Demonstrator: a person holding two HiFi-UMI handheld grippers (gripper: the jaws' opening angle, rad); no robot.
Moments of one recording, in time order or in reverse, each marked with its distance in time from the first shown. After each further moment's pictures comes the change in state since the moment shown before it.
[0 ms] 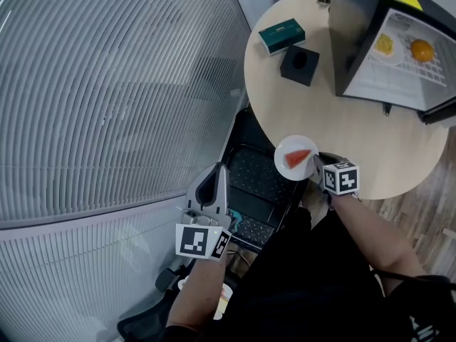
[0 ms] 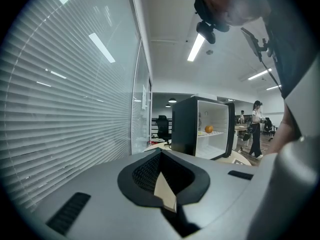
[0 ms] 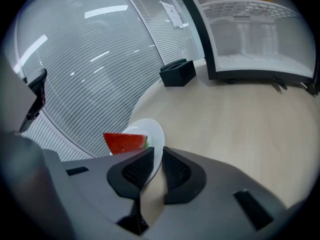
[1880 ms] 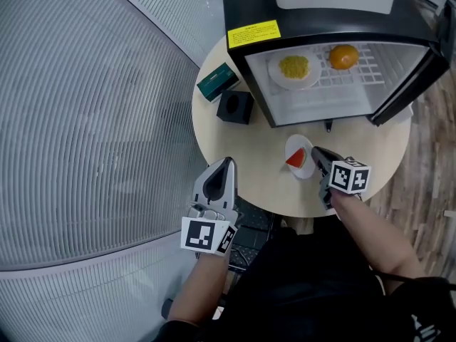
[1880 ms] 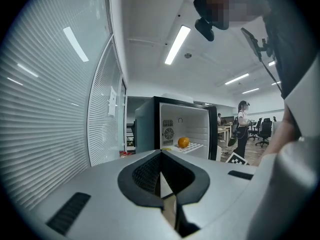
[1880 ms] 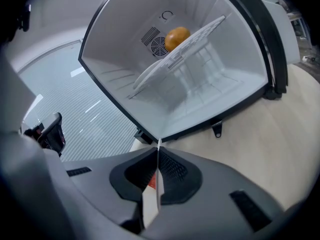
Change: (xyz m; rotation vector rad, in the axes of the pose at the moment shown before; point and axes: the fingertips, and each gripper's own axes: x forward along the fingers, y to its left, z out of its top) left arm 0.151 -0.190 0.073 0.073 -0.072 -0.256; right arm -0.149 -0.159 0.108 0.346 -0.380 0.080
